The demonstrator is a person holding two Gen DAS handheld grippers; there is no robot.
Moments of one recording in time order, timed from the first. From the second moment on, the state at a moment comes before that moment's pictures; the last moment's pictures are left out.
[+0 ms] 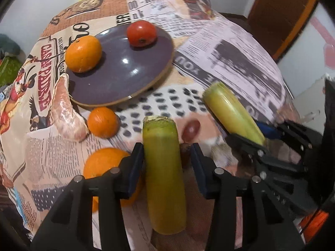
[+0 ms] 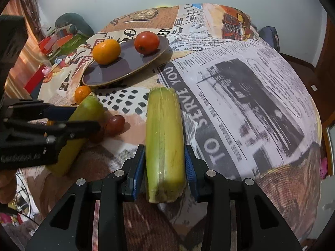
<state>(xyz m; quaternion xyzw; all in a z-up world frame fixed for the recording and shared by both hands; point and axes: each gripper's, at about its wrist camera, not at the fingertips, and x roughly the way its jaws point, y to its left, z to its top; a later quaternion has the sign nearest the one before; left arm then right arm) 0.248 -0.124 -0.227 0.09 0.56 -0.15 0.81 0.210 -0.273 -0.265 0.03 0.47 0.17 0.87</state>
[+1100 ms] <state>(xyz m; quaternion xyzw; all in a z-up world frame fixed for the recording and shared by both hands) 0.243 -0.120 -0.234 0.08 0.57 -0.14 0.81 0.219 -0.278 -0.262 0.05 0.47 0.17 0.86</state>
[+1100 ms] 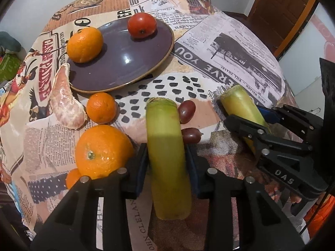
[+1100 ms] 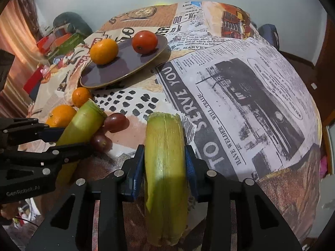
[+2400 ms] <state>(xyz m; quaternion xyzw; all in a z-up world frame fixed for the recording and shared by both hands) 0.221 -0.087 -0.226 0.02 0.61 -0.17 0.78 0.207 -0.260 -0.226 0.04 0.43 0.18 0.88</state>
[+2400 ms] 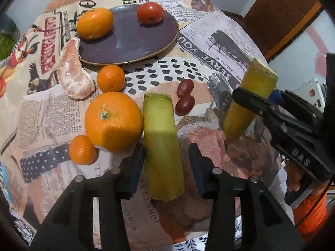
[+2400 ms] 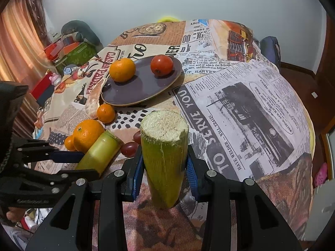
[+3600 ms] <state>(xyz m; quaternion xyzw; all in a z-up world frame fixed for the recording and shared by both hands) 0.238 -0.106 -0.225 0.04 0.56 -0.14 0.82 0.208 -0.262 -0.227 0.04 0.43 0.19 0.88</state>
